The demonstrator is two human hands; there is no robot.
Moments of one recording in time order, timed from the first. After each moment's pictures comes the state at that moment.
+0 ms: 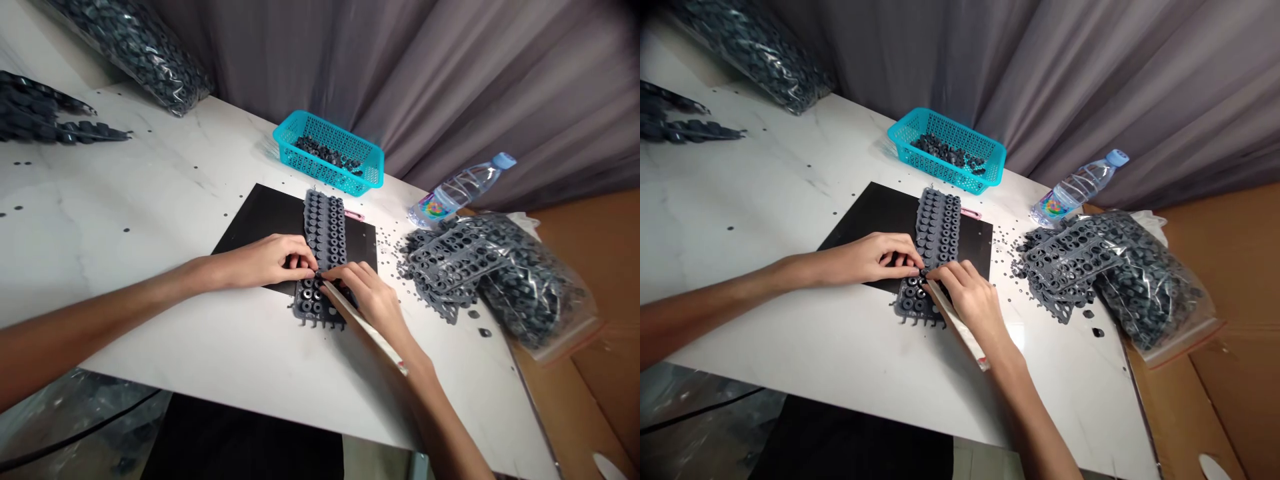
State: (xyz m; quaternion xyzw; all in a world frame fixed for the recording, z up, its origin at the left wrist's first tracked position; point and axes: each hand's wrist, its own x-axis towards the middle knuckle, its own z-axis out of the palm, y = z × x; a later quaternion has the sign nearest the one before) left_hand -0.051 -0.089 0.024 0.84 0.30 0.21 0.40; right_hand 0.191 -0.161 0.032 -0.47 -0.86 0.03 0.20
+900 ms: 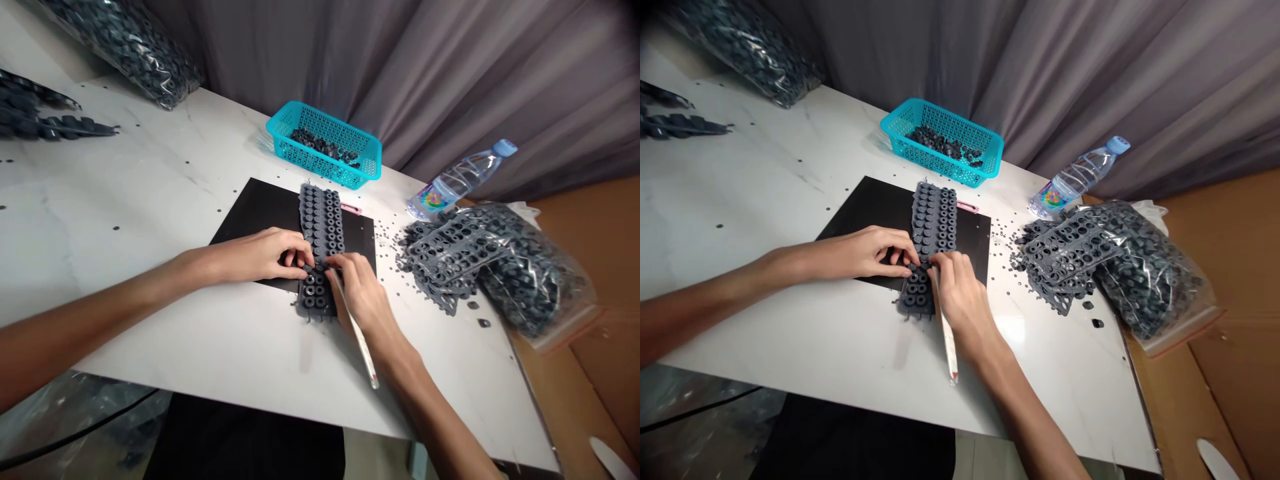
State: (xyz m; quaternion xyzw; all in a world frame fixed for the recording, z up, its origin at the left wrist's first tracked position) left_hand -0.051 -0.083 0.026 0.86 0.29 0.16 0.39; right_hand 0.181 -0.166 0.016 -0.52 -0.83 0.00 0.22
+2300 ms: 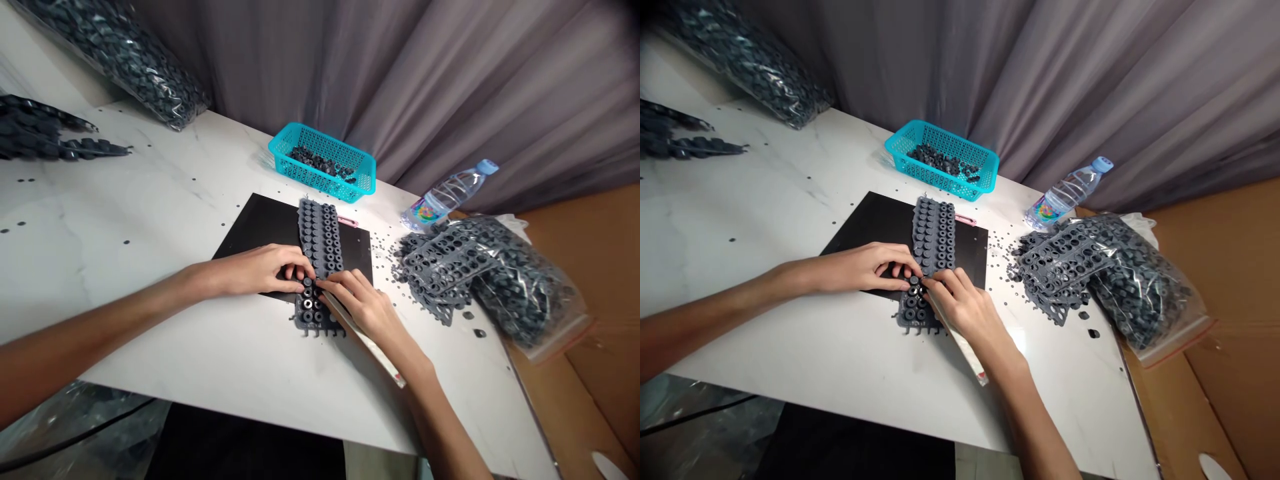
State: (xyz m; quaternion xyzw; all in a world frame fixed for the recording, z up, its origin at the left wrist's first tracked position) left_hand -0.056 -0.088 0.033 0.86 0.29 0.13 0.41; right_hand 0.196 -0.163 0.032 -0.39 -0.90 -0.07 0.17
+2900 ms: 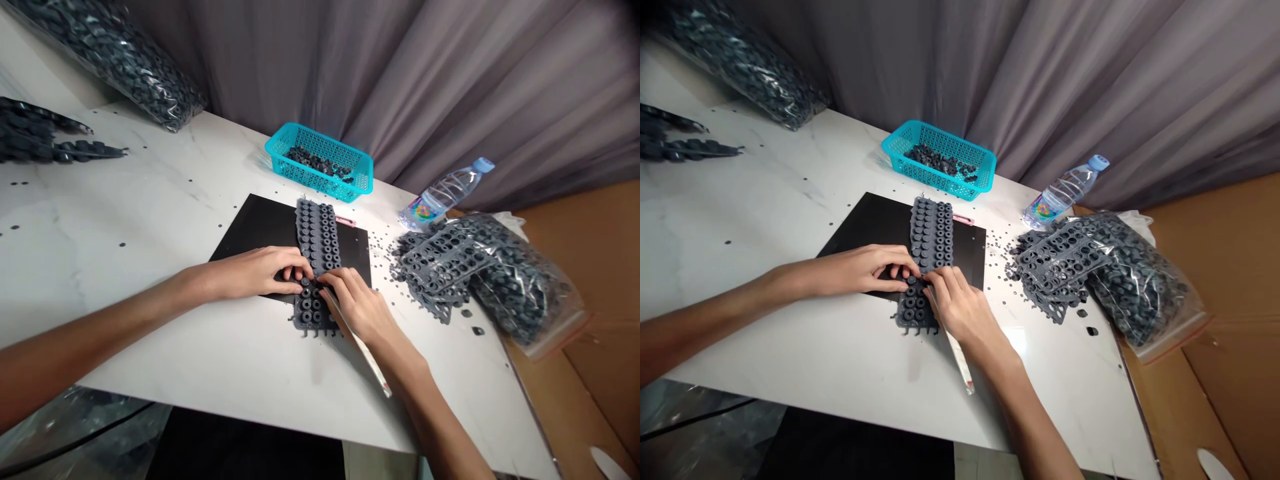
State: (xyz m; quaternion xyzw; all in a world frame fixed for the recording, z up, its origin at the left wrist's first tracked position) left_hand -0.056 -0.088 0.031 0.86 0.28 0.12 0.40; right_hand 0.190 -0.164 0.021 -0.43 -0.89 -0.07 0.16
